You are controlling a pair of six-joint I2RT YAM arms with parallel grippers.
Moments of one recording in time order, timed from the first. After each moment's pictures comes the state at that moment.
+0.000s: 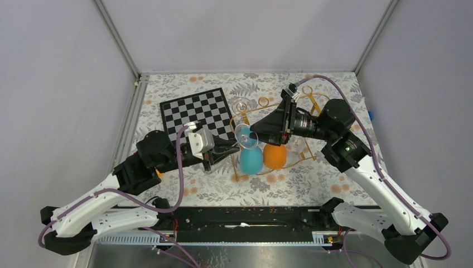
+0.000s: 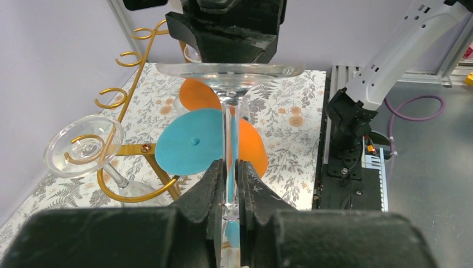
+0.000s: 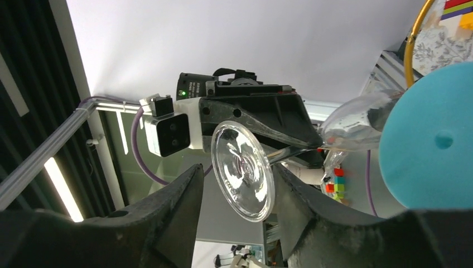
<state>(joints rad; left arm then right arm) -1.04 0.77 1.05 -0.26 0.25 0.14 0.64 0.98 1.11 -0.05 -0.74 1.49</state>
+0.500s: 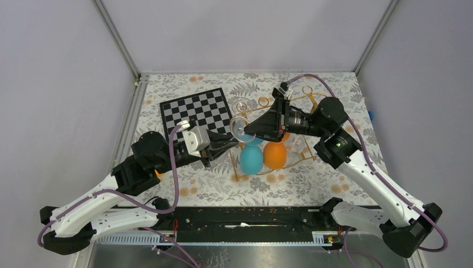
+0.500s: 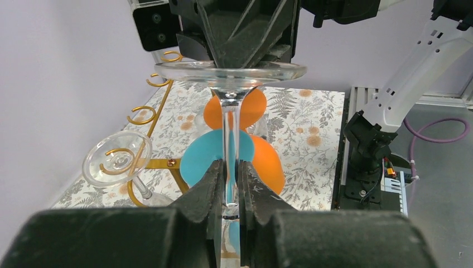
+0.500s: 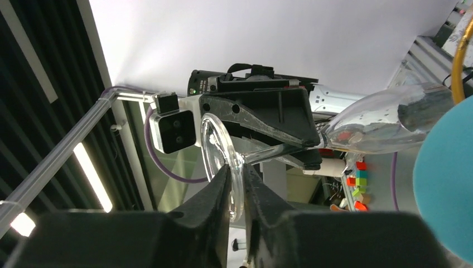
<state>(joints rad) -1.05 0.78 1.05 -0.19 0.18 0.15 0.66 1.04 1.10 0.10 -0.77 1.59</state>
